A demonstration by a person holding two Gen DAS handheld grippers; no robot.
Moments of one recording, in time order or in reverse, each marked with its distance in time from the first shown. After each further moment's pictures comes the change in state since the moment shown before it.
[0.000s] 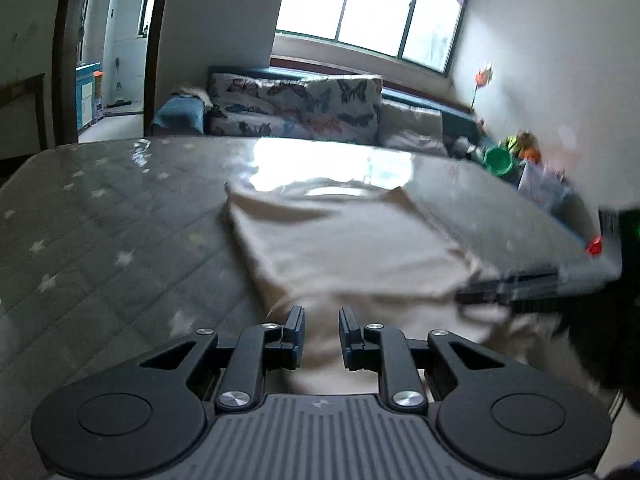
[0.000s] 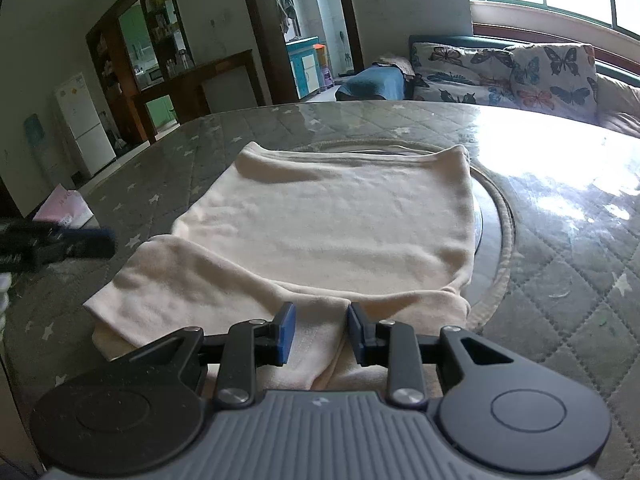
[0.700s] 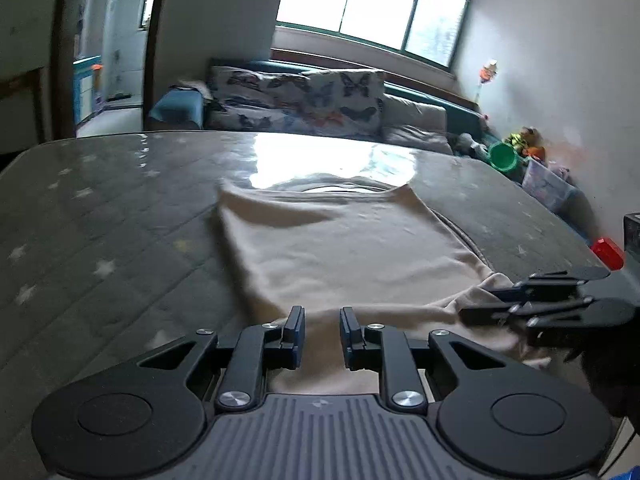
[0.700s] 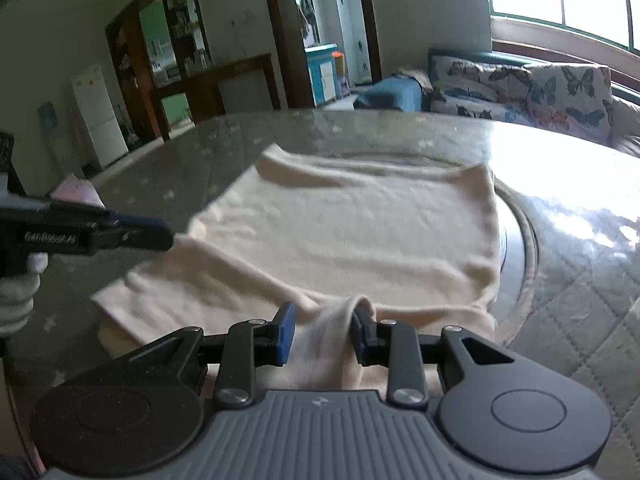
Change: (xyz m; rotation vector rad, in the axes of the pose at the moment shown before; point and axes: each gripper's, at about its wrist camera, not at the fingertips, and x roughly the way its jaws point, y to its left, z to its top) left arm 0.033 0.004 0.011 0.000 0.044 0.014; right arm 0.005 0.012 0.000 -0.066 -0.023 0.021
